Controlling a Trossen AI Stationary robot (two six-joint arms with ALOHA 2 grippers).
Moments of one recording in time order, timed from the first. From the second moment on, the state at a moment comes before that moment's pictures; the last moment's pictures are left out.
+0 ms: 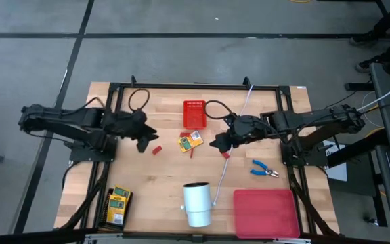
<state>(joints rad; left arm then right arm) -0.05 0.86 0.84 -0.67 -0.17 -0.66 0.17 1.37 1.28 -0.59 0.09 1.20</state>
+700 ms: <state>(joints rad) 0.09 1.06 0.84 -0.76 0.13 -0.66 0.22 1.37 1.28 -0.58 0.15 1.19</state>
